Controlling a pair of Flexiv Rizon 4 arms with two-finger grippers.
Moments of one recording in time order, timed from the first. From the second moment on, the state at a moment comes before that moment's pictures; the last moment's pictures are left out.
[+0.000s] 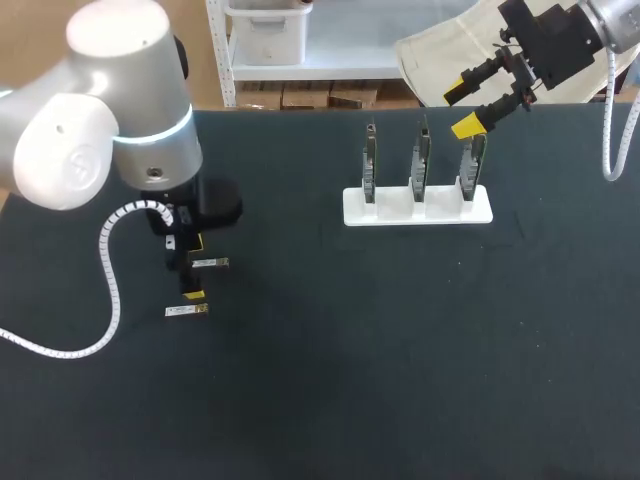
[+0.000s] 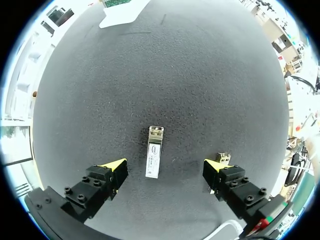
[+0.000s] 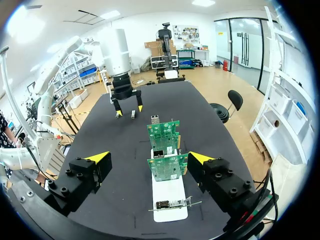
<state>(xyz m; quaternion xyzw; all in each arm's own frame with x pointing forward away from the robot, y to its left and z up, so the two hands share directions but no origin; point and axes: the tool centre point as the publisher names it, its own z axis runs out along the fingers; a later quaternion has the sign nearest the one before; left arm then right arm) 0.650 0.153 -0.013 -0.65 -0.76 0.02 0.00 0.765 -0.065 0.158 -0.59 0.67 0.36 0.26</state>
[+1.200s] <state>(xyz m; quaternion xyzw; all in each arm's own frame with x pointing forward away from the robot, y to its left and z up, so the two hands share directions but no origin) 0.647 0.157 -0.018 -0.64 -0.77 0.03 0.02 0.765 -0.065 0.158 -0.59 0.67 0.36 0.26</state>
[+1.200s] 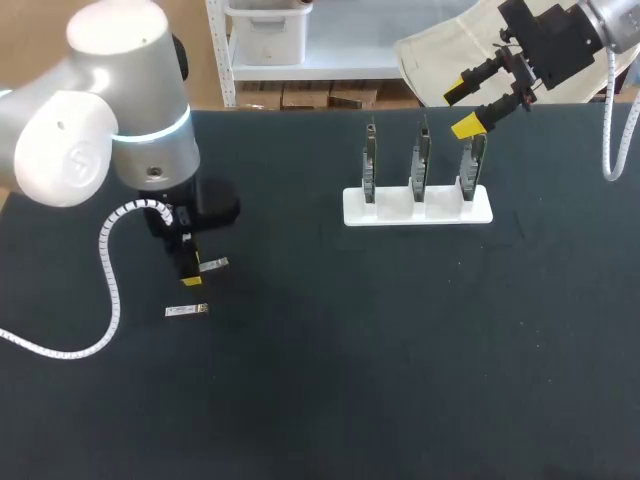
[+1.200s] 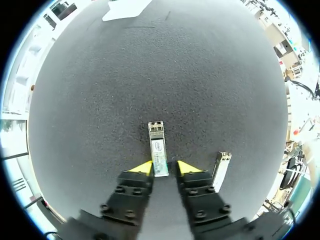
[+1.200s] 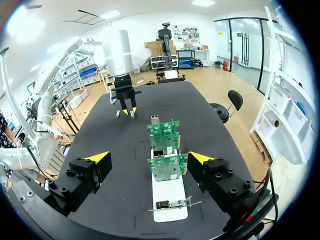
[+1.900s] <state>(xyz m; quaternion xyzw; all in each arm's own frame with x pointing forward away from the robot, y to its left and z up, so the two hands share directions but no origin) 0.669 0.128 0.016 -0.63 -0.77 0.04 -0.07 0.765 -0.065 0.158 -0.59 0.67 0.36 0.26</state>
